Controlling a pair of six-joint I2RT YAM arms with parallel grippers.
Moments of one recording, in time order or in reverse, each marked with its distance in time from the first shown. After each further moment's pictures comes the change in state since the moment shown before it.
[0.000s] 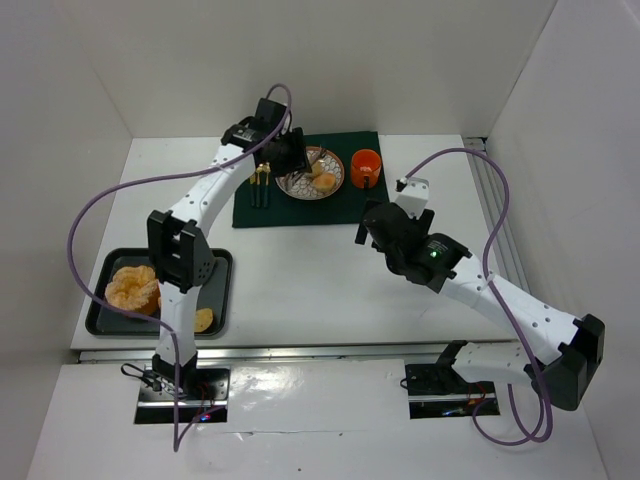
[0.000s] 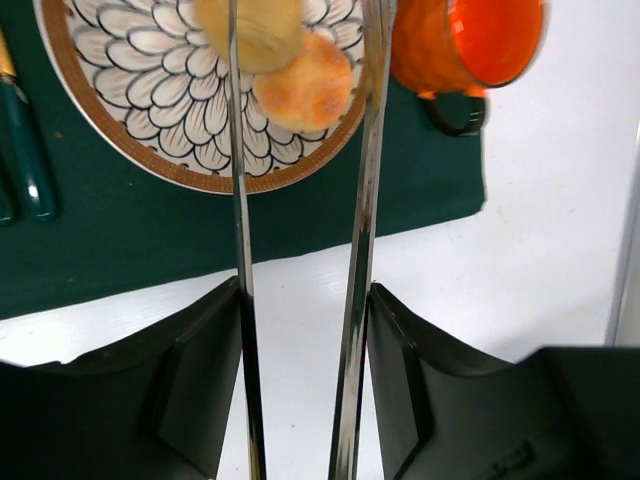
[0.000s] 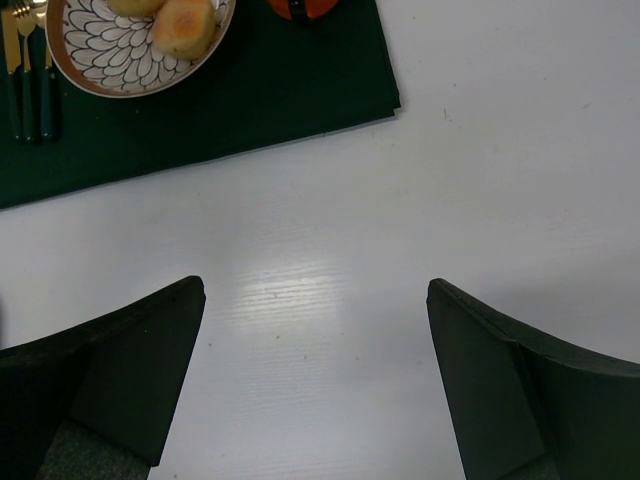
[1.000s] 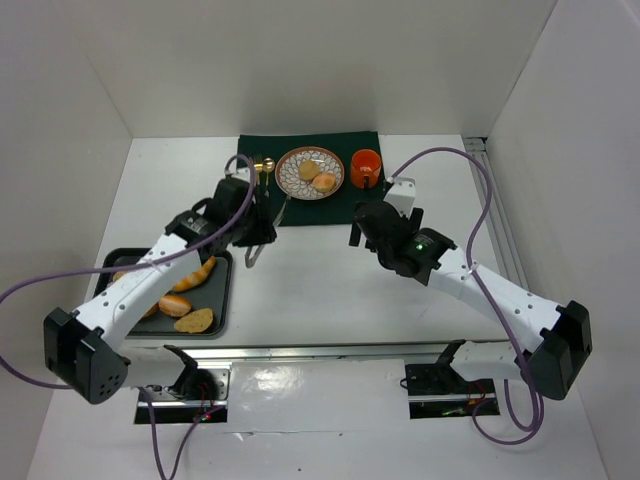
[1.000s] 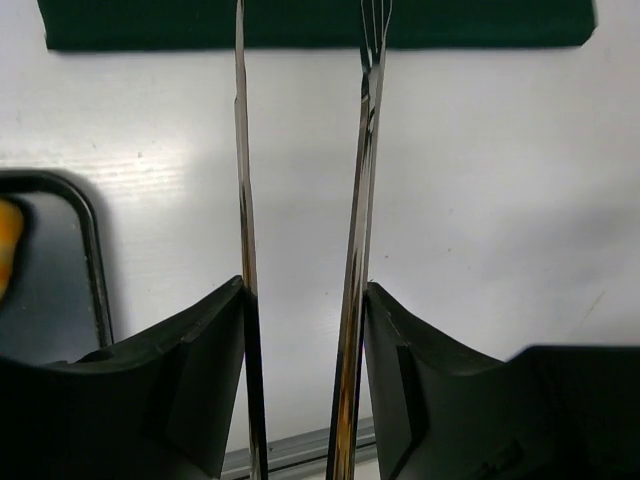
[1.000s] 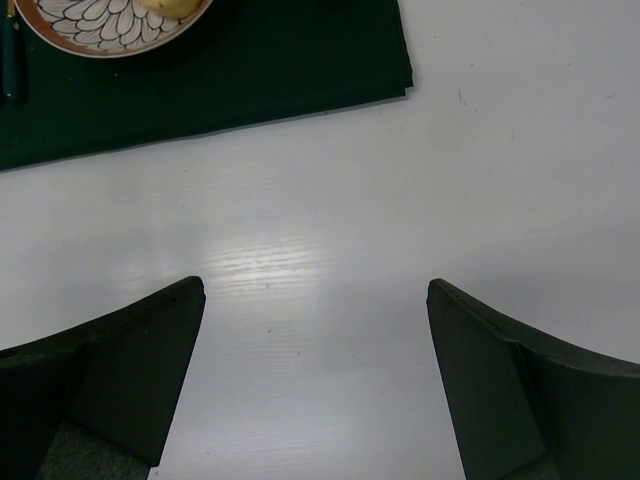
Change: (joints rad) left arm -0.116 -0.845 -0.933 0.142 -0.229 -0.011; right arm -0.018 0.083 -0.001 0.031 -0.055 -0.038
